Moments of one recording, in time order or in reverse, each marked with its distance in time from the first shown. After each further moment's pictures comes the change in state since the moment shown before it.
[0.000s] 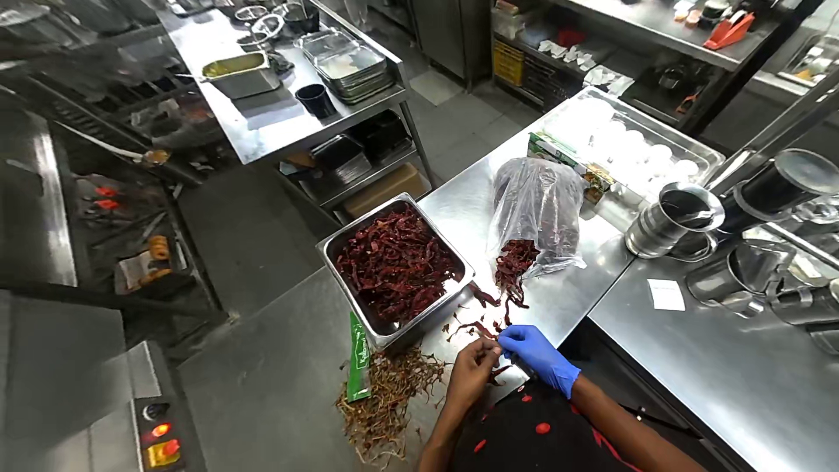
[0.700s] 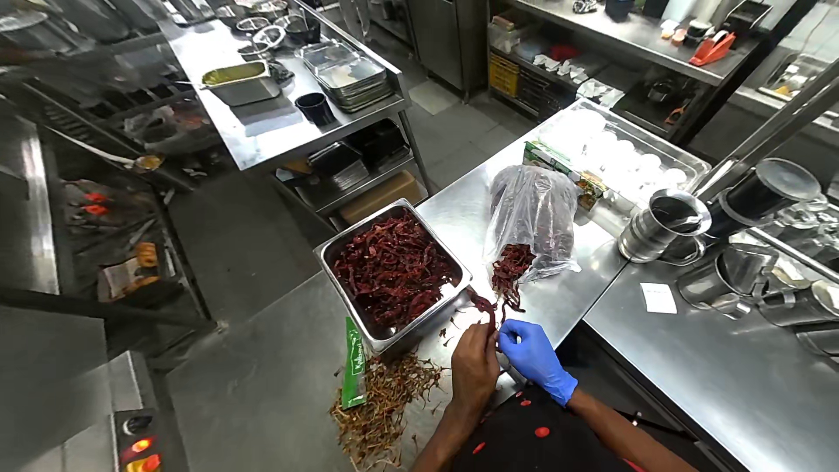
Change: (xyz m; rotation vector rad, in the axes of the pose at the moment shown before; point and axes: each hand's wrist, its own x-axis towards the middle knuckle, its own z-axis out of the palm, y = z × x) left_hand 0.007 0.035 0.021 0.664 0.403 0.603; right_hand -0.017 -0.036 0.011 -0.402 0.327 -0.316
